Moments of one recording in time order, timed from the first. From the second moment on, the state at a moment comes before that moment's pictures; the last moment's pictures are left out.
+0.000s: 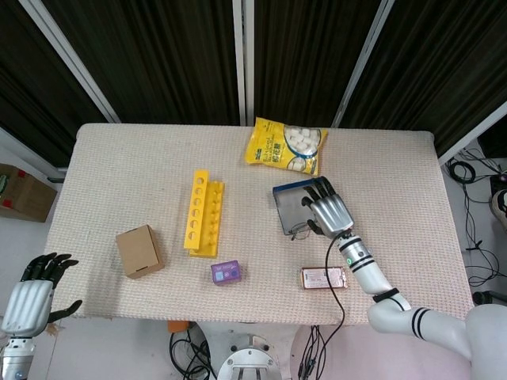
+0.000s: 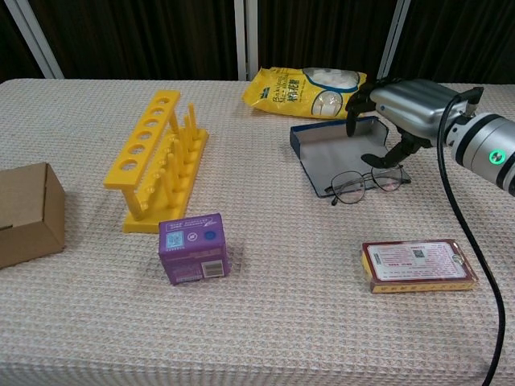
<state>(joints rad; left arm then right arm) 0.06 -1.22 0.06 -1.57 1.61 1.58 0.05 0.68 -1.65 0.12 -1.23 -1.31 1.03 -0.32</state>
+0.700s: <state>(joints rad) 0.06 -1.22 0.06 -1.57 1.61 1.58 0.06 0.68 -1.72 0.09 -1.07 -1.36 0.97 -0.22</state>
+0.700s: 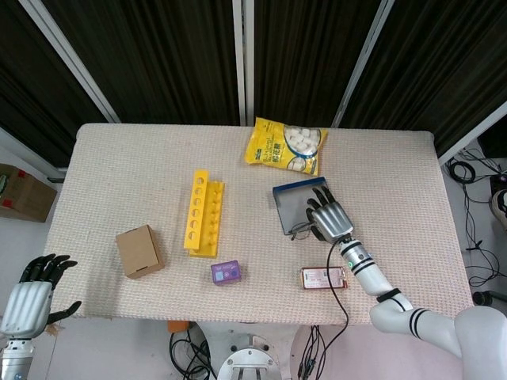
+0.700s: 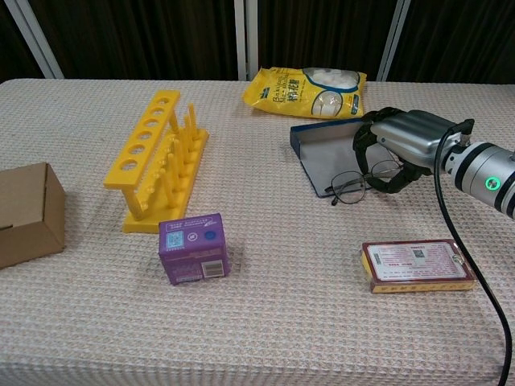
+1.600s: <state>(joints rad) 0.07 -1.22 0.06 -1.57 1.60 1.58 0.06 0.71 -1.61 0.07 -1.32 -1.53 1.05 -0.19</state>
